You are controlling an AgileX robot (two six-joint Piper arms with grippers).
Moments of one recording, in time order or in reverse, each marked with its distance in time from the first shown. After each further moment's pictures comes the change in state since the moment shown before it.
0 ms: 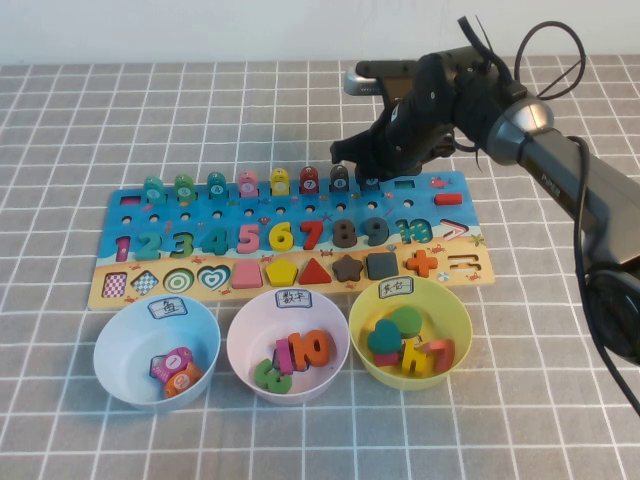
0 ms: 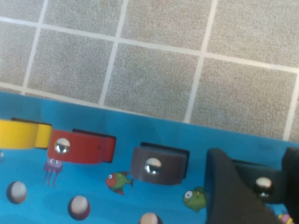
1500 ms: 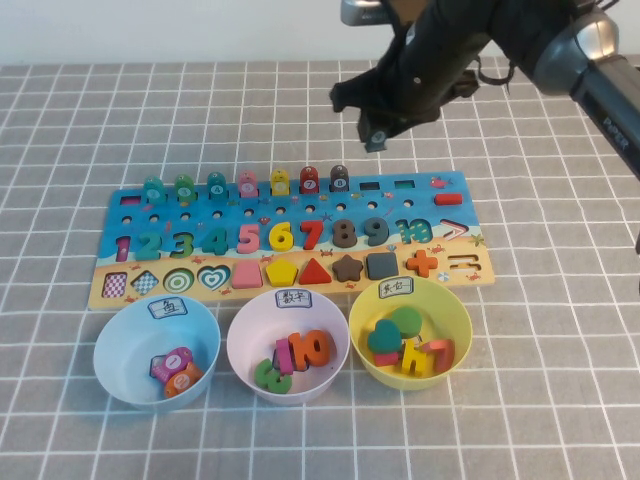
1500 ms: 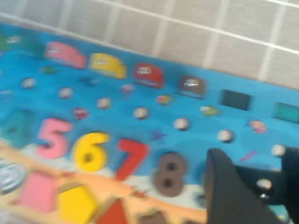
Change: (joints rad) right arm 0.028 -0.226 -0.012 -0.003 0.276 -0.037; left arm 0.000 0.000 0.000 0.000 0.000 0.000
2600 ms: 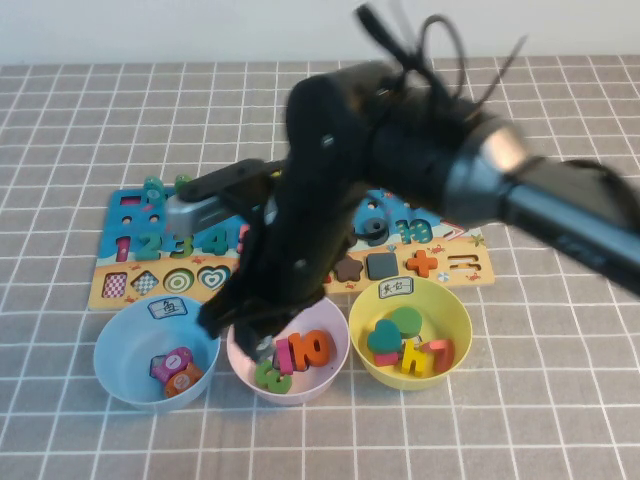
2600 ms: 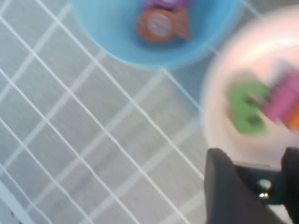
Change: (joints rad) right arm 0.367 -0.277 0.549 0.156 -0.003 -0.179; left arm 0.000 0.000 0.000 0.000 0.000 0.000
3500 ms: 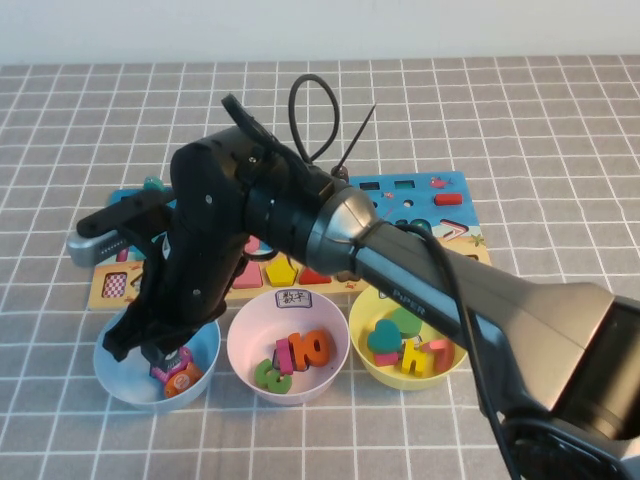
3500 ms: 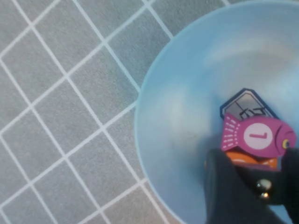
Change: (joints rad) right arm 0.092 0.365 -0.477 0.004 -0.002 -0.009; left arm 0.000 0.000 0.000 0.000 0.000 0.000
